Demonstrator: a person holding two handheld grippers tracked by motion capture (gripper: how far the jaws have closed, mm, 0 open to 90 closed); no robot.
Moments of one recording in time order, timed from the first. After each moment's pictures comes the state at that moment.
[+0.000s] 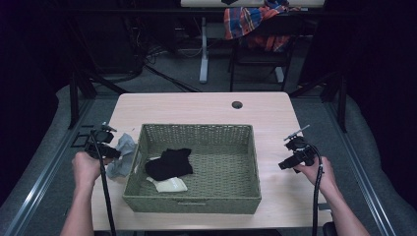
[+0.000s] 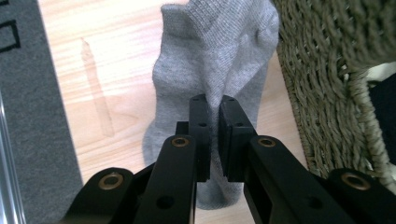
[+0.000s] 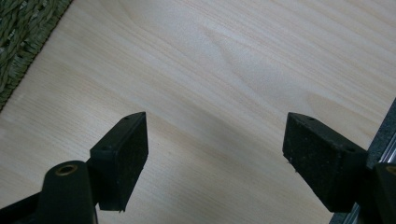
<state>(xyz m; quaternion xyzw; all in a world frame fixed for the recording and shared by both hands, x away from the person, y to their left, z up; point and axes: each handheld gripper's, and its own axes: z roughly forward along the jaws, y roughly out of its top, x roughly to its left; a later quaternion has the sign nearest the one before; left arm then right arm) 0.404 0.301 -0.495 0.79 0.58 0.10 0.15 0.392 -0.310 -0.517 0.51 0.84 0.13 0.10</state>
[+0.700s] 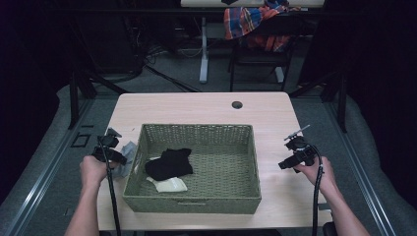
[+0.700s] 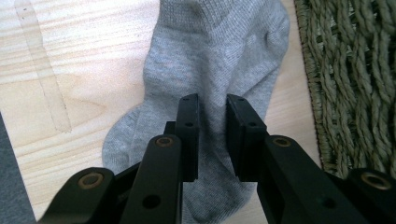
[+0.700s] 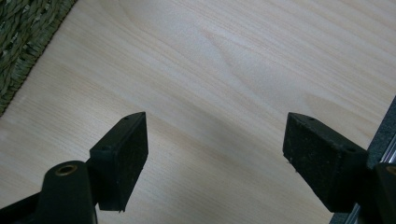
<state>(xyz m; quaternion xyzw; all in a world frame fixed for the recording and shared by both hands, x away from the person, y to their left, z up) 0.417 0.304 -0.531 0.78 0.61 0.04 0.14 0.392 -0.310 -0.516 0.51 0.84 0.13 0.10</state>
